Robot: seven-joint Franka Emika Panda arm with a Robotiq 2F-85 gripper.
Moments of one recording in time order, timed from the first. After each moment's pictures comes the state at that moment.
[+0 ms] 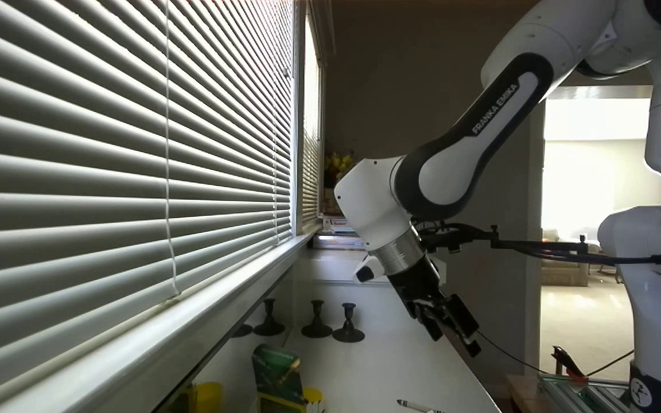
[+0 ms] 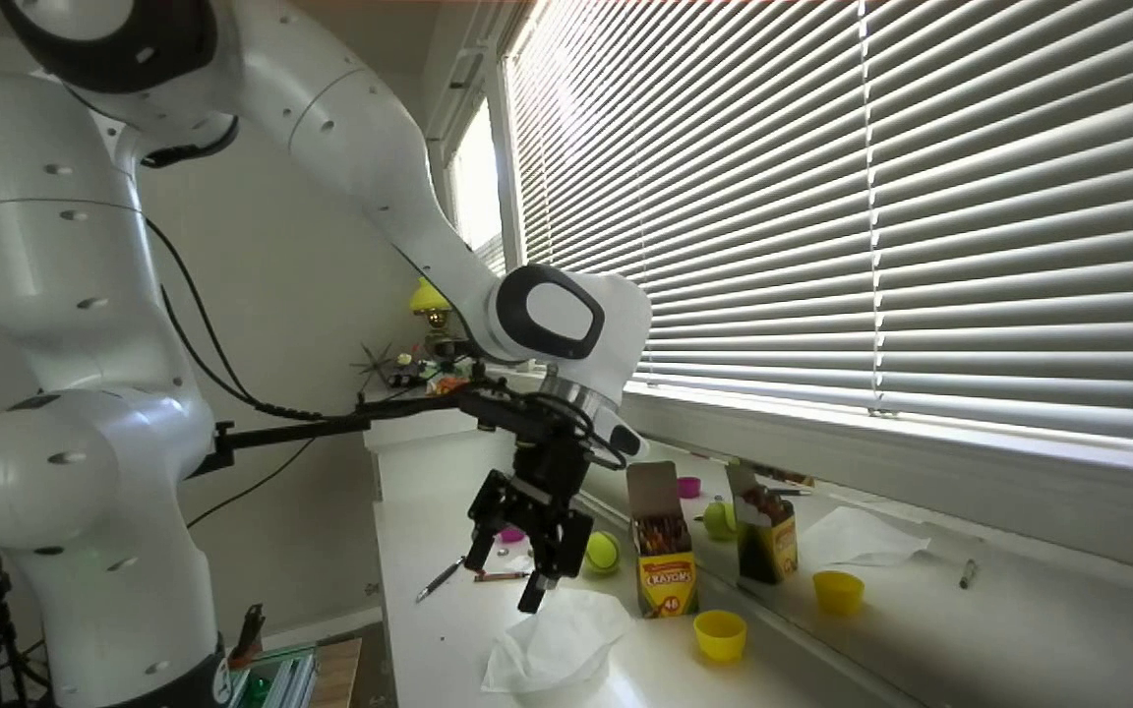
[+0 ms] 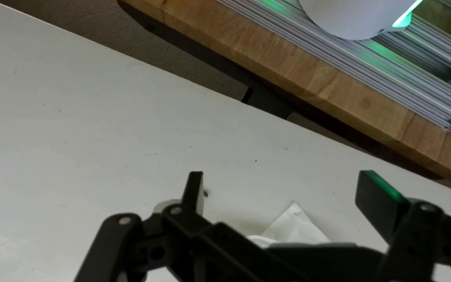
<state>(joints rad) 0.06 -0.07 -0.04 -2.48 -0.13 1.86 -0.41</state>
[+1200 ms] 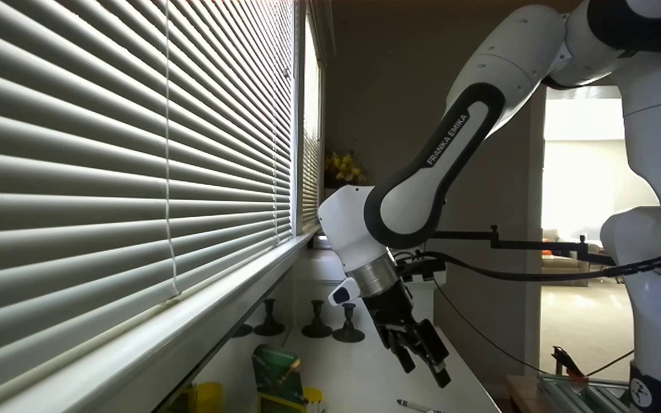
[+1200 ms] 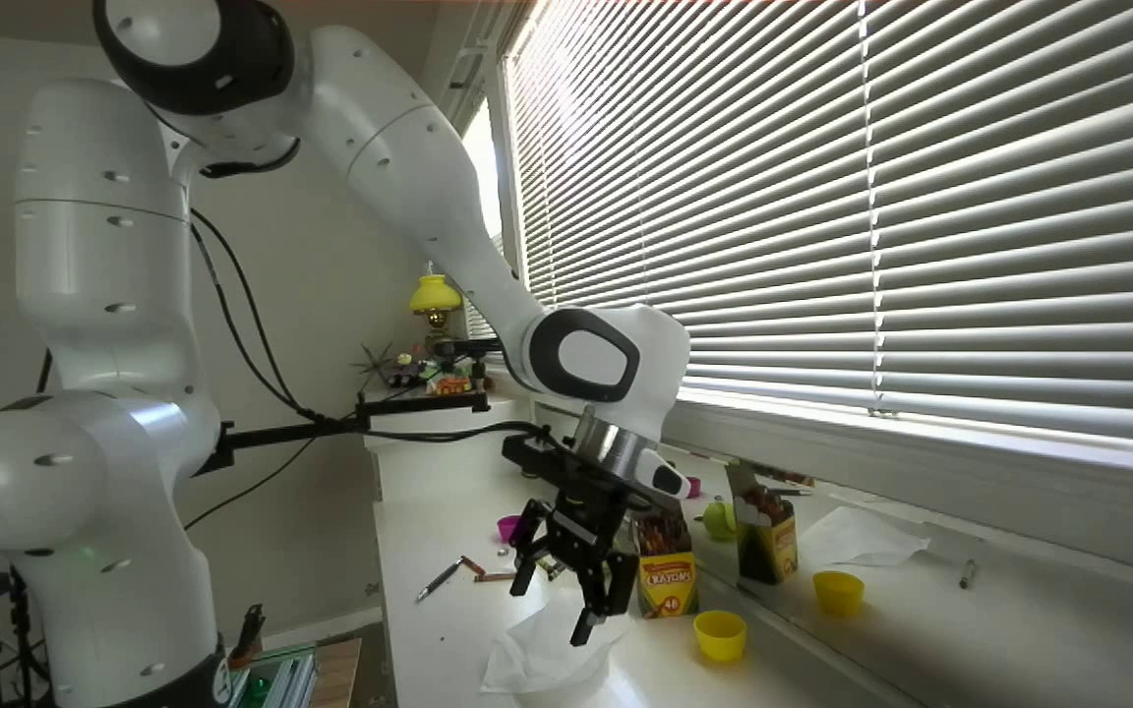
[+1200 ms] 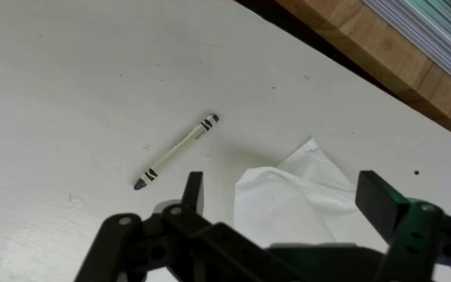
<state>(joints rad) 0.01 0.10 -0.02 -2.41 -0.02 2.03 -0.58</state>
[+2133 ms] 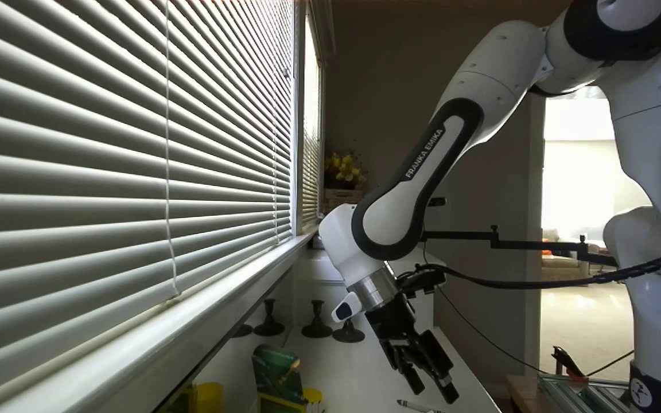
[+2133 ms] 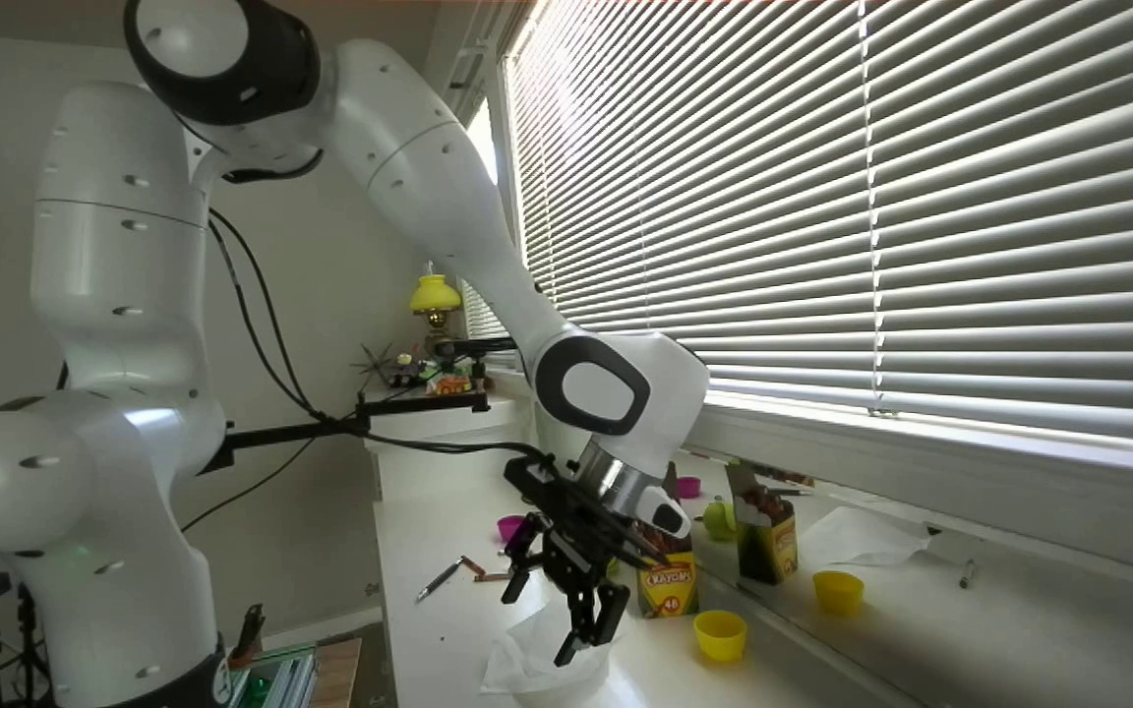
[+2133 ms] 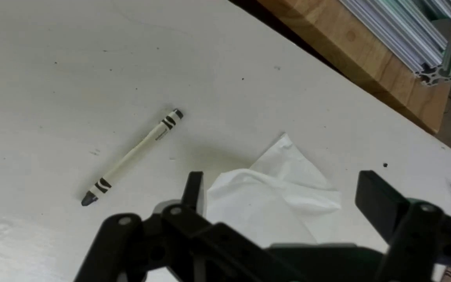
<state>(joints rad) -0.05 0.17 0.00 -2.39 0.11 2.01 -0.68</state>
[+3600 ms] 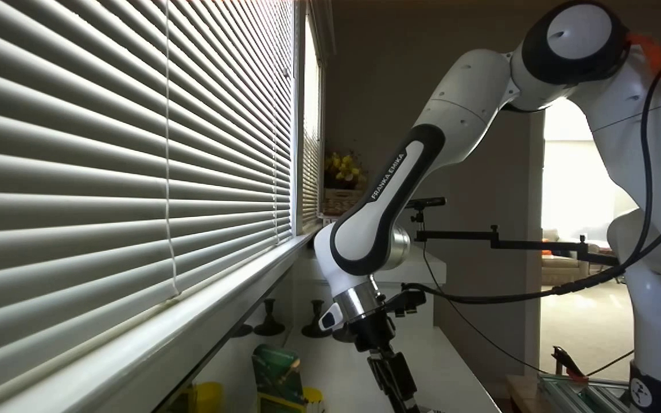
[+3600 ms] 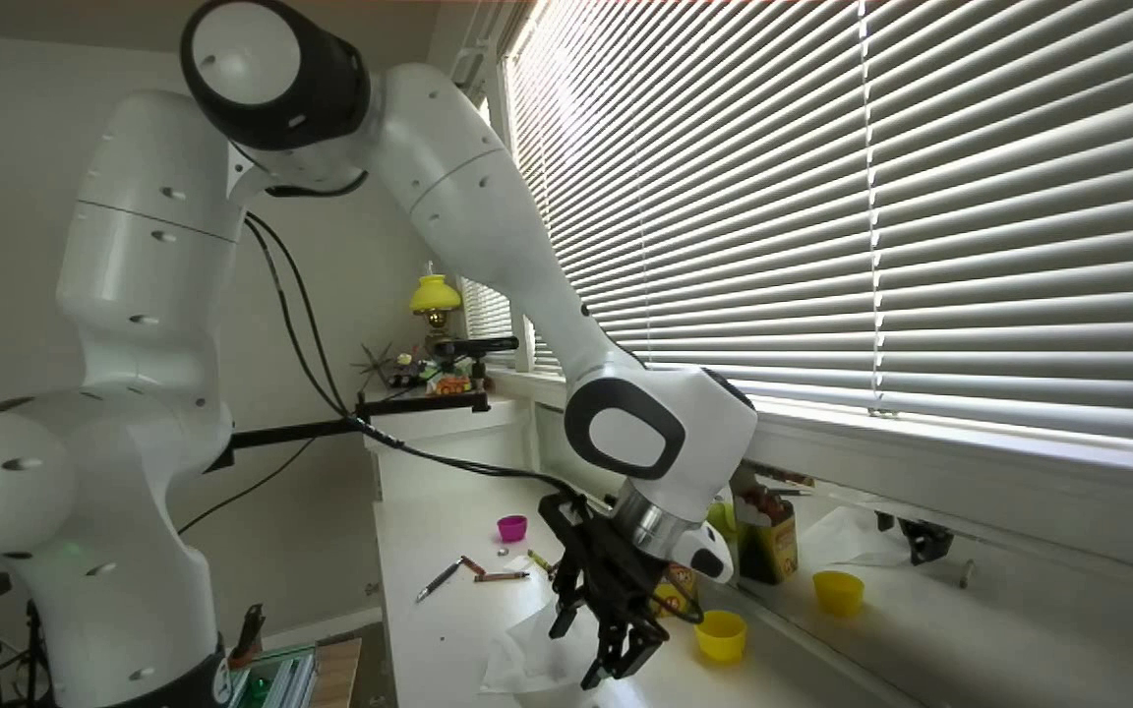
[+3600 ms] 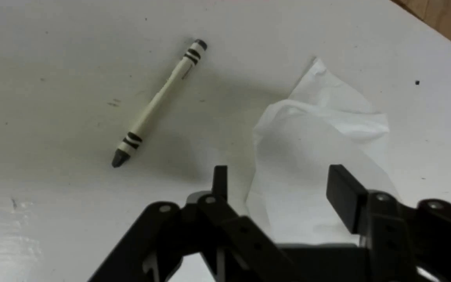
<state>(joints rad) -0.12 0.32 0.01 -2.30 0.26 2.10 -0.69</state>
